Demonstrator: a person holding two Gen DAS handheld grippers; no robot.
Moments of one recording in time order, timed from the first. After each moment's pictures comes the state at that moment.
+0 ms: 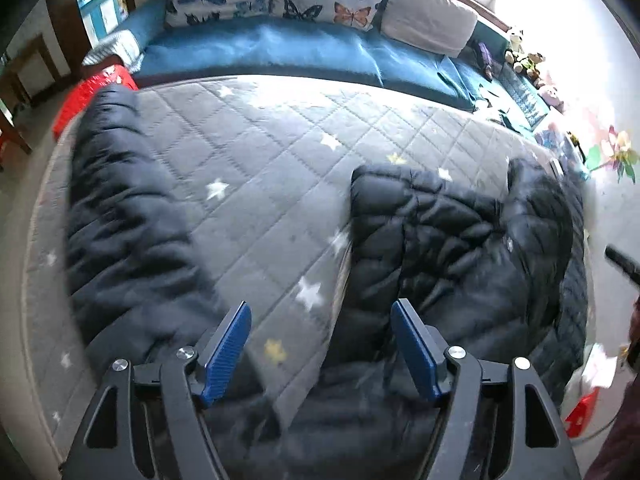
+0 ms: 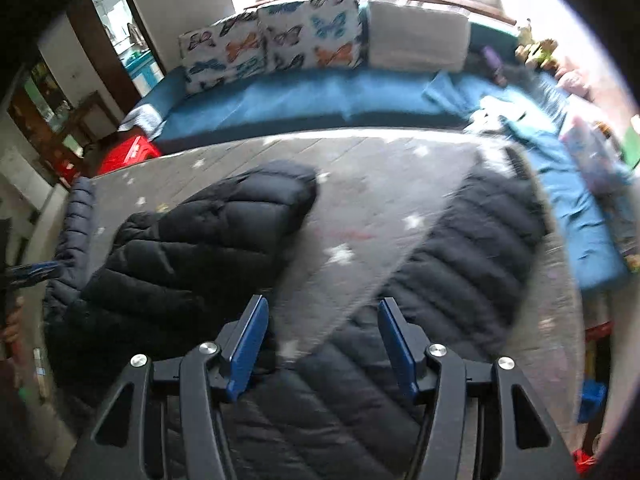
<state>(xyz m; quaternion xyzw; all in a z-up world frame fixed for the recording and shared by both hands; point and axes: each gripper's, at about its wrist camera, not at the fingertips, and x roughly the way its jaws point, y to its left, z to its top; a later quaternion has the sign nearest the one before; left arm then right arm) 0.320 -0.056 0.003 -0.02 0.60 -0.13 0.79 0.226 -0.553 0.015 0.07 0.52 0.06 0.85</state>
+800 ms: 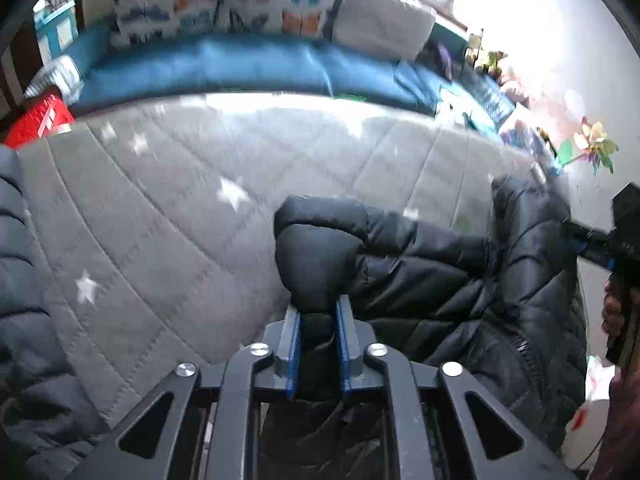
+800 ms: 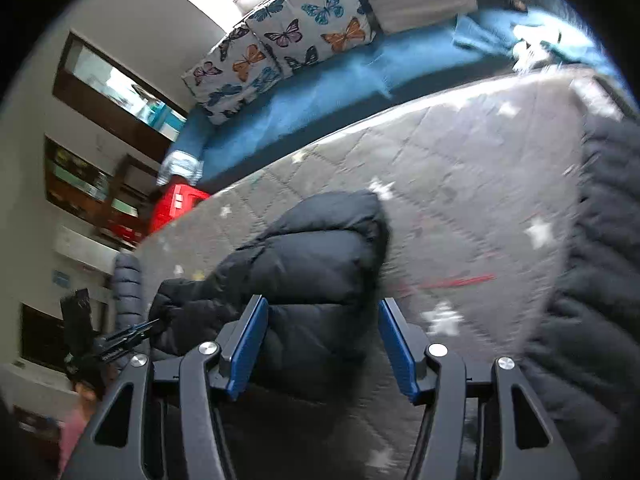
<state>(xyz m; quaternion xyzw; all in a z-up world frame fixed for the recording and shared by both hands) 0.390 -0.147 -0.054 -0.02 0.55 -0.21 0.81 0.306 -0.548 -0.048 0.26 0.51 0.14 0.81</state>
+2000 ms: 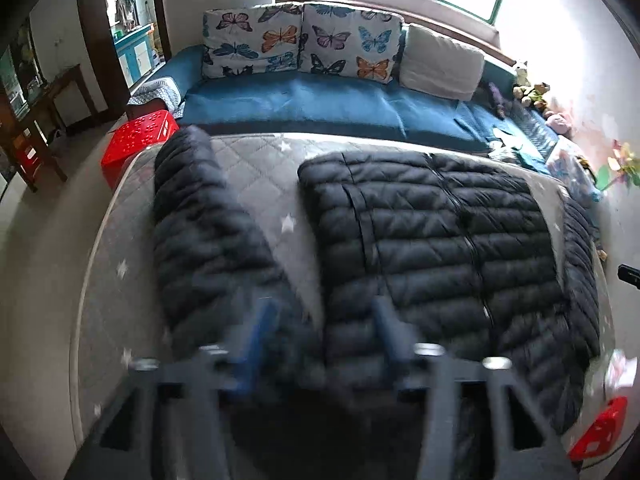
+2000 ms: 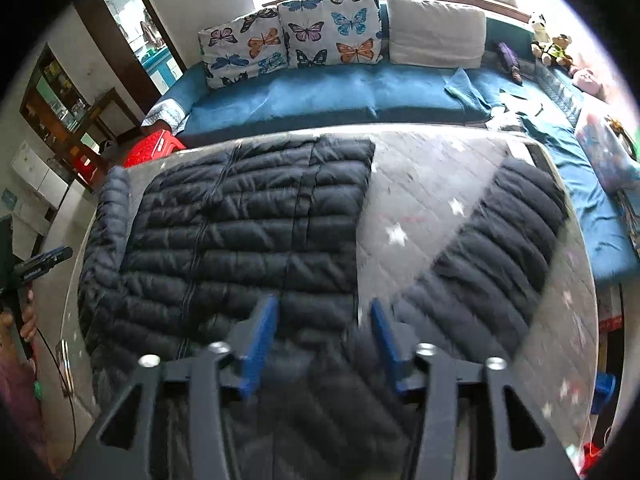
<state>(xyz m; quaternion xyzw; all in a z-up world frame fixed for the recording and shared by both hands) 0.218 -0.010 0.082 0.00 0.50 -0.09 0.86 0.166 -0.503 0.058 0.07 0.52 0.08 0.85</state>
